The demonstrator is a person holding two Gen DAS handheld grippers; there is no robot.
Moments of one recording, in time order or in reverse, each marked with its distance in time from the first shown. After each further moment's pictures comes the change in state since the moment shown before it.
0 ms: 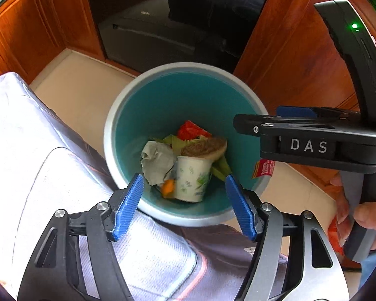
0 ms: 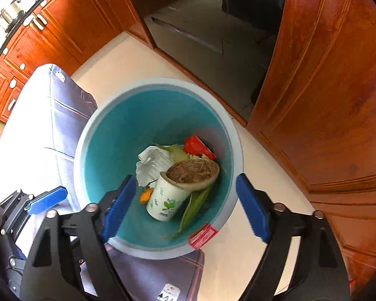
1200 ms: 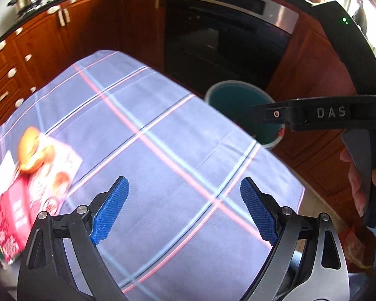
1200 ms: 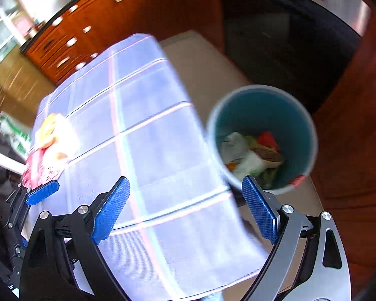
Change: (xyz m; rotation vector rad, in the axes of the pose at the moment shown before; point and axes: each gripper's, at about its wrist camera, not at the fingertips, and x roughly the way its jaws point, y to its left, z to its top) left arm -0.177 0.095 -0.176 -0.183 -0.202 0.126; right arm -0.106 0.182 -0.087 -0.287 -0.022 0.127
